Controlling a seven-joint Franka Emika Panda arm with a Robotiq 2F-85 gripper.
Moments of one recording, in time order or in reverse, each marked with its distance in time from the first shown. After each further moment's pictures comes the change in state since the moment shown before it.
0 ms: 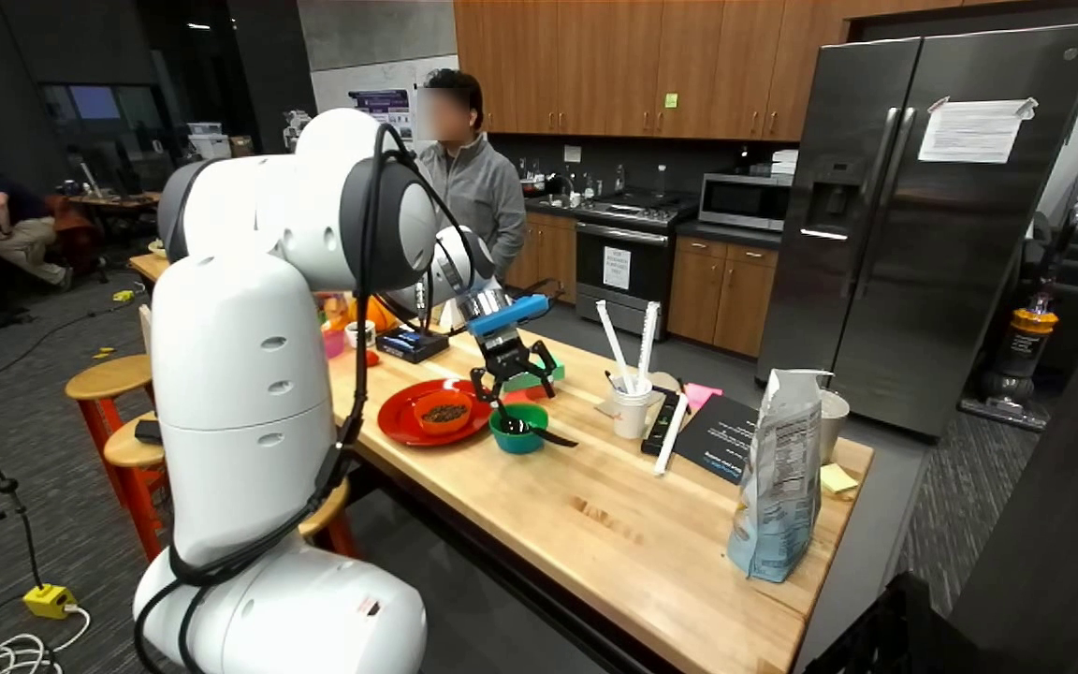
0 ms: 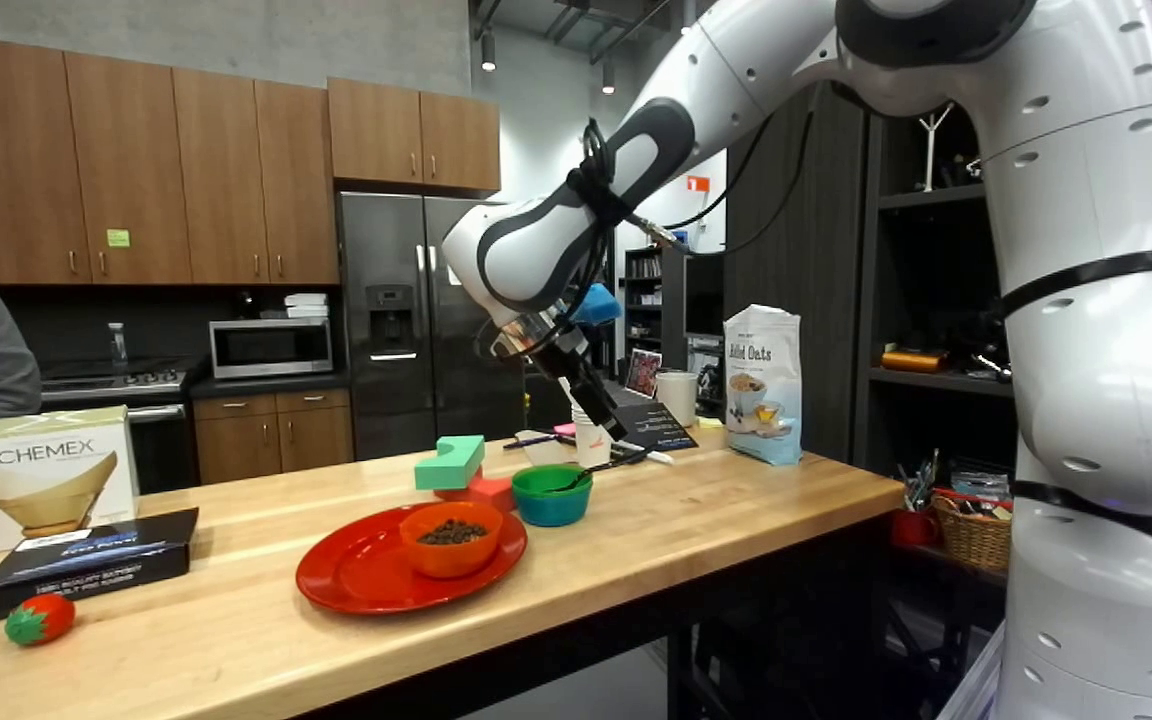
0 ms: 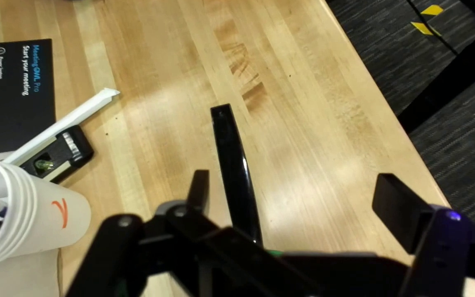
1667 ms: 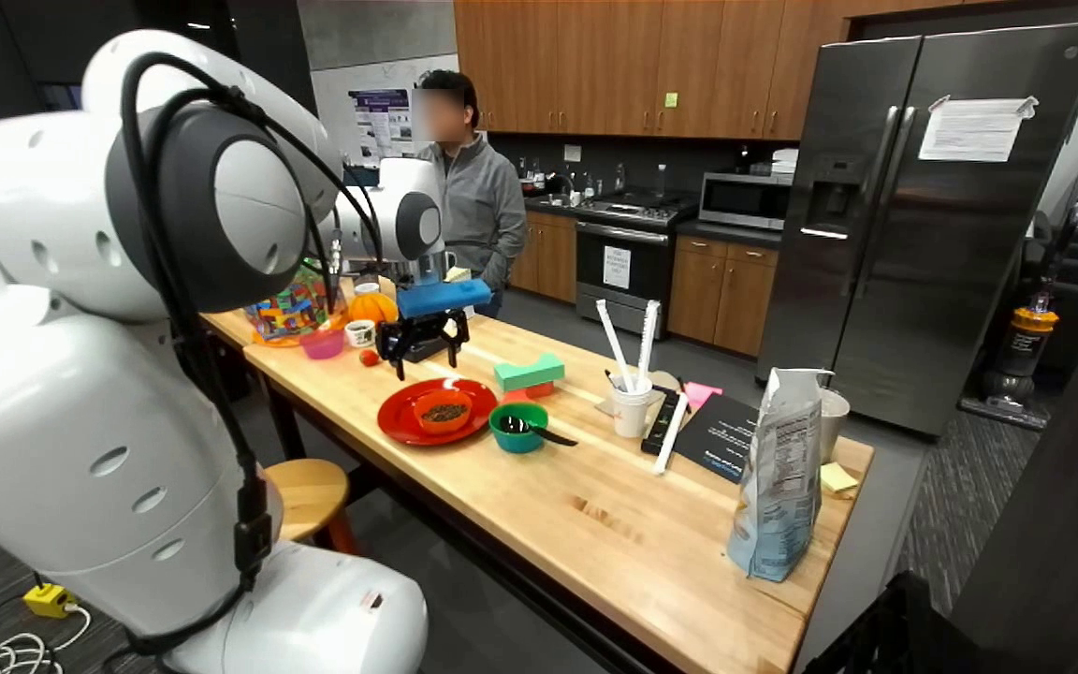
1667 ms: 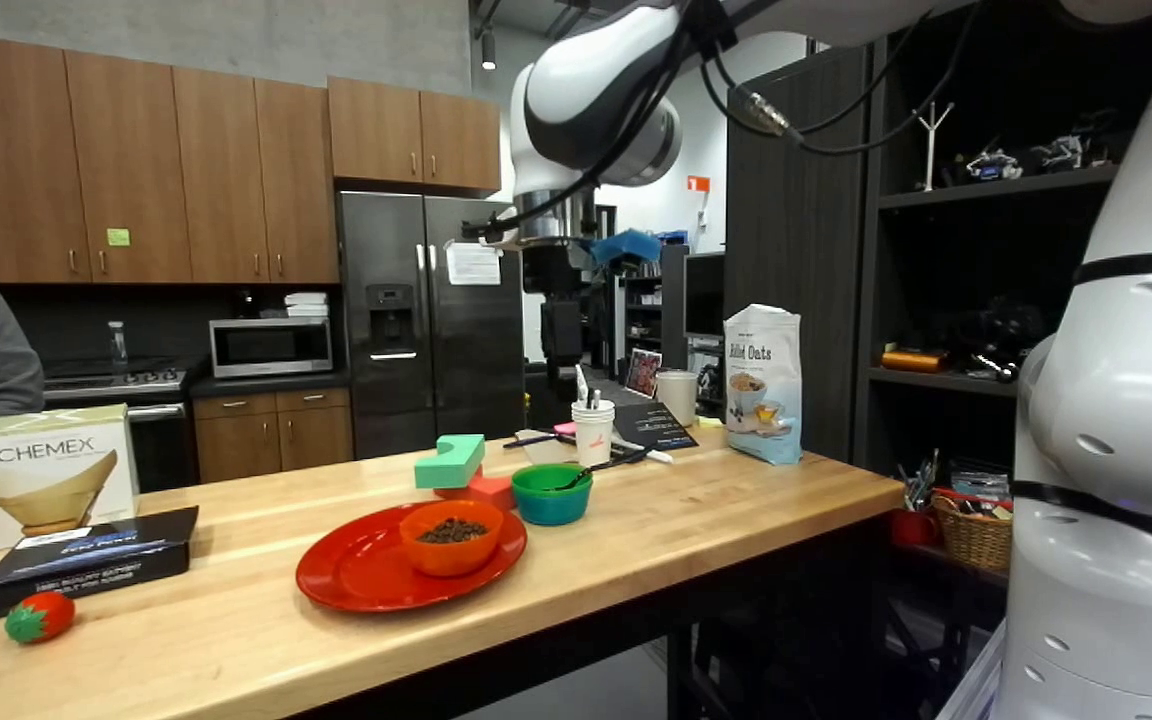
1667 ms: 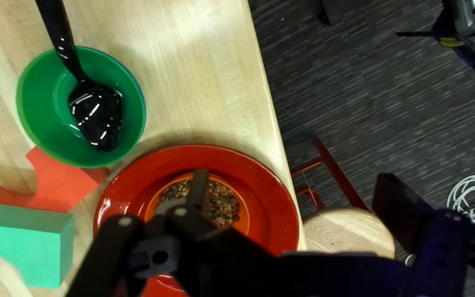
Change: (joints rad) arm 0.068 -0.445 0.000 -0.295 0.602 0.288 -0.292
